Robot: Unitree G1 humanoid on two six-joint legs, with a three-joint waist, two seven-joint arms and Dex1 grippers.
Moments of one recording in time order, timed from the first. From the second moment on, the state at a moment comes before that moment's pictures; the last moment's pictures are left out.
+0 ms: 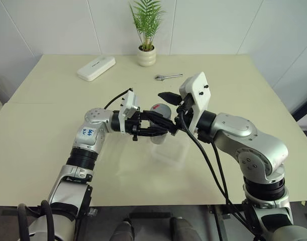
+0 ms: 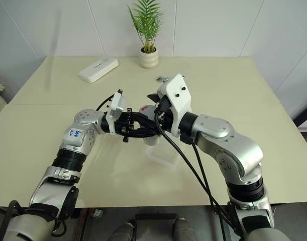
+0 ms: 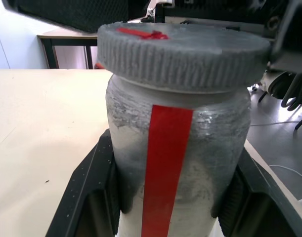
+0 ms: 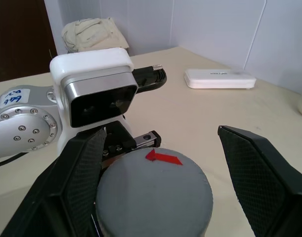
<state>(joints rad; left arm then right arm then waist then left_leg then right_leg) -0.90 0.37 -0.08 0.41 -0.39 0.20 -1.33 -0.75 -0.40 0.08 -0.53 0.61 0.91 0.38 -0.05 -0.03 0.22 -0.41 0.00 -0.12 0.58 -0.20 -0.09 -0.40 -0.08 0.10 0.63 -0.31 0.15</state>
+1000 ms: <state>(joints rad) -0.89 0.40 -0.06 0.40 -0.40 0.25 -1.33 -0.69 -0.53 0.03 -0.60 0.68 0.95 0.43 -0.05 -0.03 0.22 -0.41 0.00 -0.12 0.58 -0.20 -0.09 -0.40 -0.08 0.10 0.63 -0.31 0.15</state>
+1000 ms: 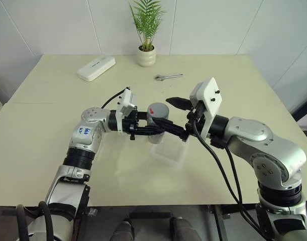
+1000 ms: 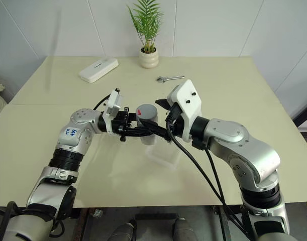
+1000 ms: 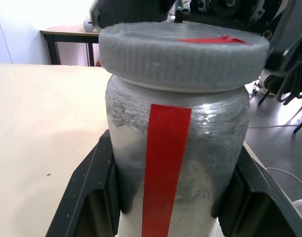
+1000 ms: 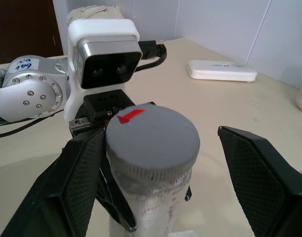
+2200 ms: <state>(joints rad) -0.89 0.40 -0.04 0.45 -0.40 0.22 -1.38 -0.65 -0.64 -0.05 -0.68 0.85 1.03 0.45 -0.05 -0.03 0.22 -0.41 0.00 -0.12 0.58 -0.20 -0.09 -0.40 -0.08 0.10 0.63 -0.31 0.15</state>
